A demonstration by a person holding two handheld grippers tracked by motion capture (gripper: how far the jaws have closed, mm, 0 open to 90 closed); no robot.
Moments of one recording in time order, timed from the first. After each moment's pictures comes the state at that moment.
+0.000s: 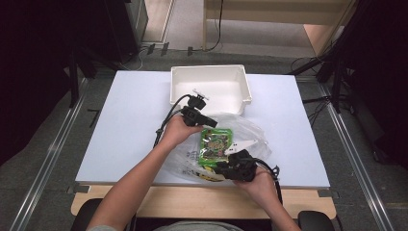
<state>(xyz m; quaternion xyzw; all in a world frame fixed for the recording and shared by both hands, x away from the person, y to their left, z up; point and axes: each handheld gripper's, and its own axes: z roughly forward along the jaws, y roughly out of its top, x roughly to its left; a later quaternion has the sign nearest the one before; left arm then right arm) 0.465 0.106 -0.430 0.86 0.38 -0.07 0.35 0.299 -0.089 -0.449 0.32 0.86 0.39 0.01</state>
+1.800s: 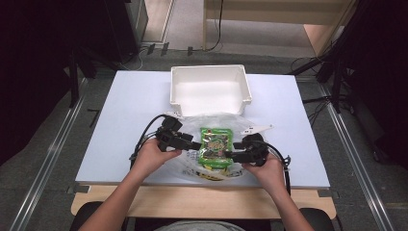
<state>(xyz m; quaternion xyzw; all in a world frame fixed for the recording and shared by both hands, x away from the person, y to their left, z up) 0.373 0.167 -0.418 0.85 0.37 -0.06 0.37 0.341 -0.124 -0.447 0.41 0.83 0.39 0.04</state>
